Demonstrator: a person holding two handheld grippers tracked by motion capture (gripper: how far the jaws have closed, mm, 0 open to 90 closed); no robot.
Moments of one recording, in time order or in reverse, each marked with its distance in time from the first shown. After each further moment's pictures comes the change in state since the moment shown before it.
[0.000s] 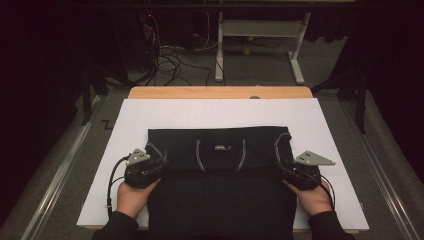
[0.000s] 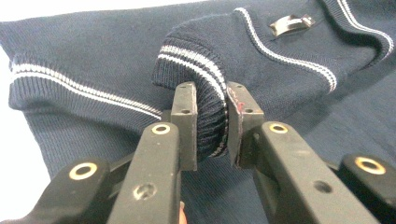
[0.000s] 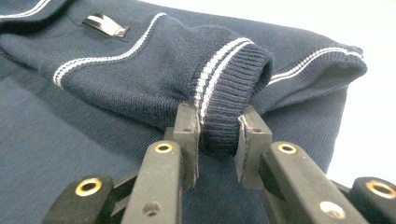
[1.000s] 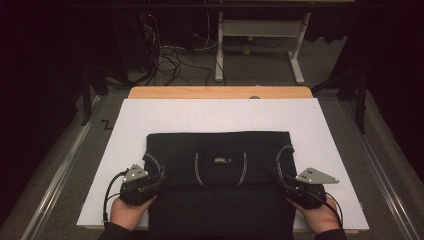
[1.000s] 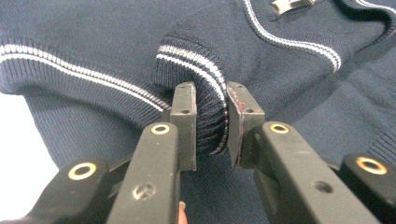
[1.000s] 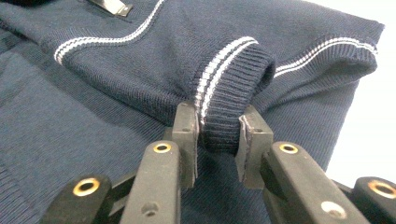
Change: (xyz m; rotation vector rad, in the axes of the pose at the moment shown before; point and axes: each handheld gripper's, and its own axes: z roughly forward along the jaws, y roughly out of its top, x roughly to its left) left arm -0.015 -0.030 -0.019 0.068 -0.014 0.025; right arm 0.021 -0.026 -0.028 0.054 0.016 -0.053
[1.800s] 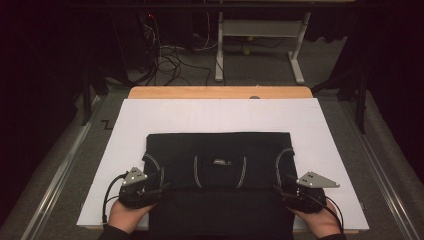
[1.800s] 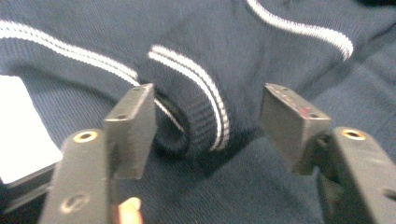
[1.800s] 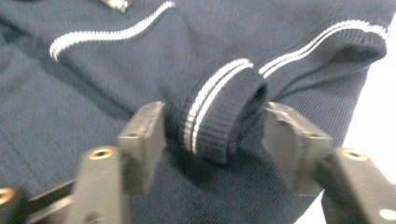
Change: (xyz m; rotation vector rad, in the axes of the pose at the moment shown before) left arm 0.005 -0.008 -0.001 -0.012 -0.017 0.012; right arm 0.003 -0.010 -0.001 -0.003 0.013 0.039
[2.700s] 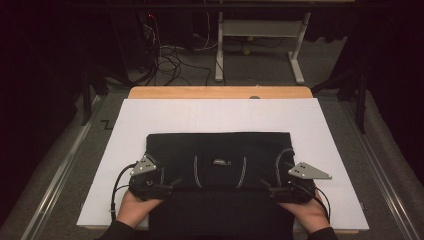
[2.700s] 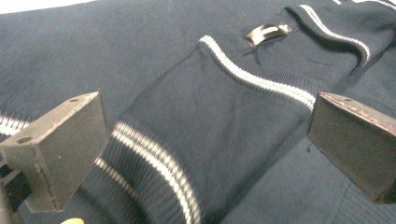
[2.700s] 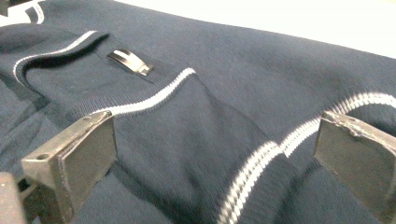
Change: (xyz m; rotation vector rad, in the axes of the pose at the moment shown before) left arm -0.009 0.031 0.022 -0.037 -0.079 0.043; right arm 0.012 0.029 0.017 -0.114 0.037 0.012
